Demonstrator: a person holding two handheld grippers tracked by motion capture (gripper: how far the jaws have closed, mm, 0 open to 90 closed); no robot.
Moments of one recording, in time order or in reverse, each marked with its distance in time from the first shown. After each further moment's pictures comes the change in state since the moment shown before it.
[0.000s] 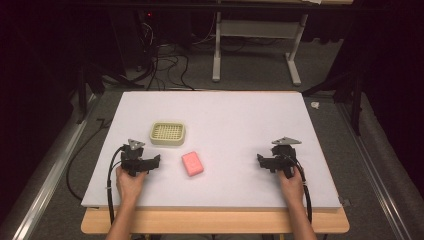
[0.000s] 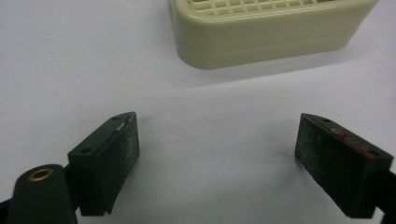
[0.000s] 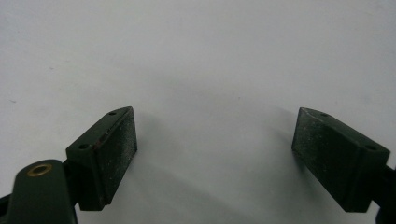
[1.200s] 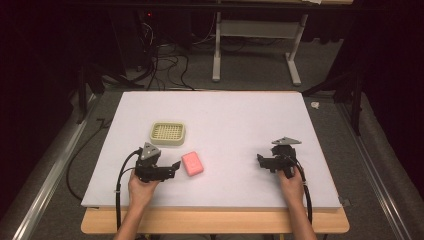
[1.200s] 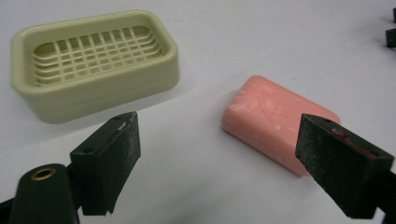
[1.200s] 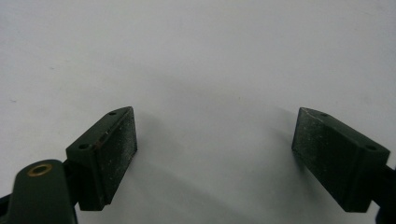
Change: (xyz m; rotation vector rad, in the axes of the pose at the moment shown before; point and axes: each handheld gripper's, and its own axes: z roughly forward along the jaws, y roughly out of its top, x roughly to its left) left arm -0.061 0.010 -0.039 -0.115 -0.271 0.112; right arm 0.000 0.000 0.000 0.001 0.000 -0.003
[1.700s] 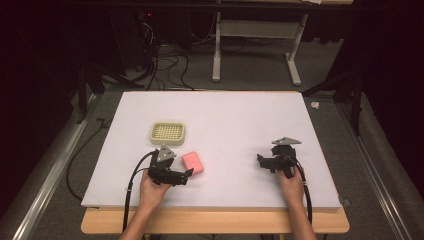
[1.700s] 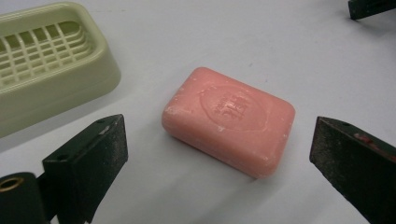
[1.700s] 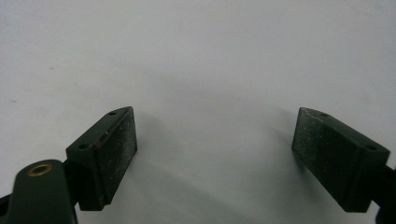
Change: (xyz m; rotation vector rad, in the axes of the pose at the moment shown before) left arm -0.027 0.003 0.021 0.059 -0.072 0.094; right arm 0.000 0.000 0.000 -0.002 -0.001 0.001
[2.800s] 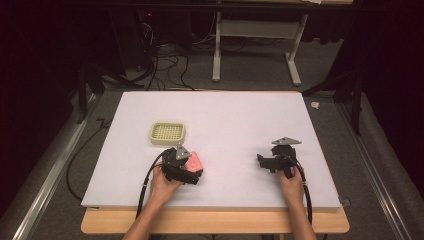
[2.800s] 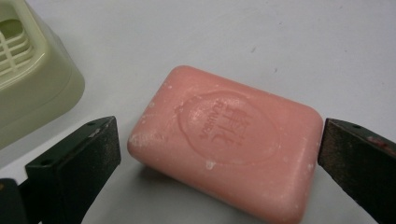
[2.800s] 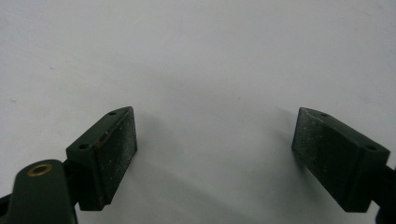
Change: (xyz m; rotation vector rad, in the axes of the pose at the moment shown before) left arm -0.010 0.008 0.042 0.090 0.023 0.103; right arm 0.000 0.000 0.000 0.000 0.000 0.000
